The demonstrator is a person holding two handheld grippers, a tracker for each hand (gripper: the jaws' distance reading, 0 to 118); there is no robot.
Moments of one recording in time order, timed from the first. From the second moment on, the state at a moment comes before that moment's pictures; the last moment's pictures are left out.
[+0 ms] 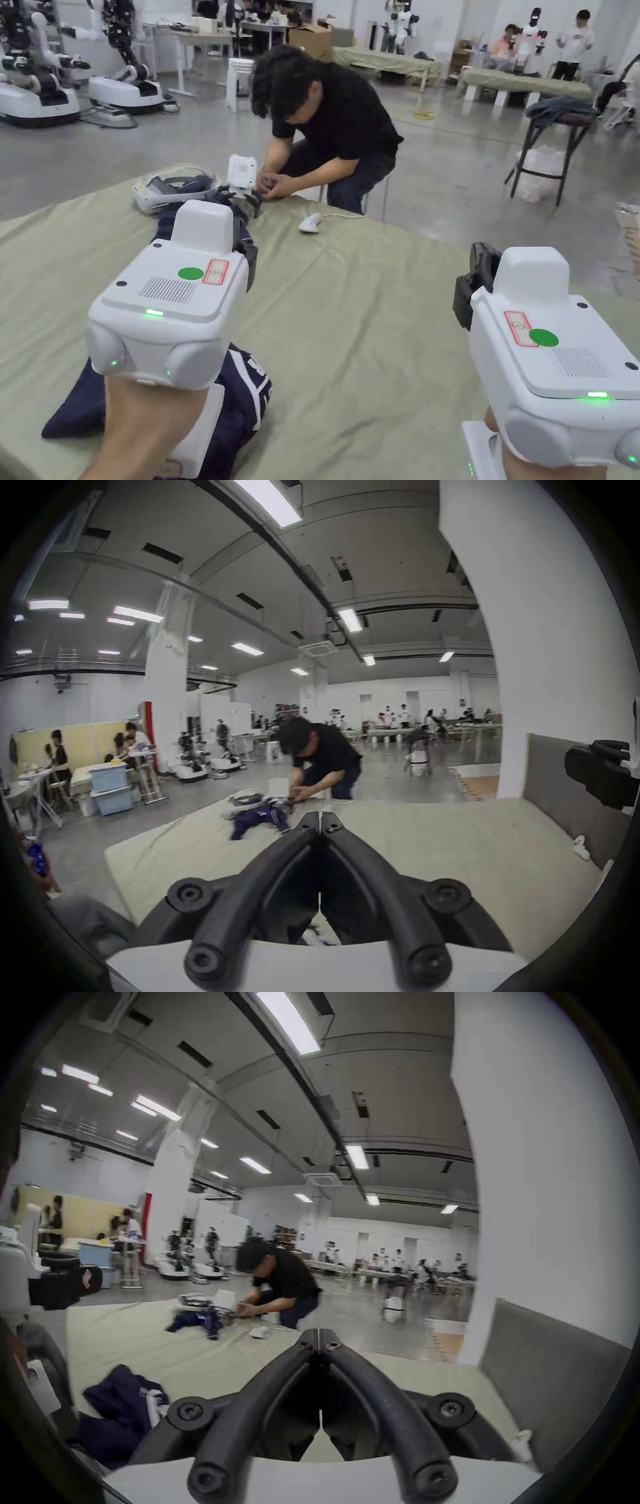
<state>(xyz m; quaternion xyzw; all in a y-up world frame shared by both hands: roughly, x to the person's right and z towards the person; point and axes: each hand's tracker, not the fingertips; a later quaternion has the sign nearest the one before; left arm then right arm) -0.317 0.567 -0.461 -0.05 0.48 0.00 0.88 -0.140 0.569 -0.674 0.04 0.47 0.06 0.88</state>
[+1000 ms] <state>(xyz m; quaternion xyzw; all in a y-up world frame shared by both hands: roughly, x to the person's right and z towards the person) -0.525 0.303 -0.443 -0.36 0.50 0.28 0.73 -0.271 0.403 -0.608 -0.13 0.57 0.16 0.80</state>
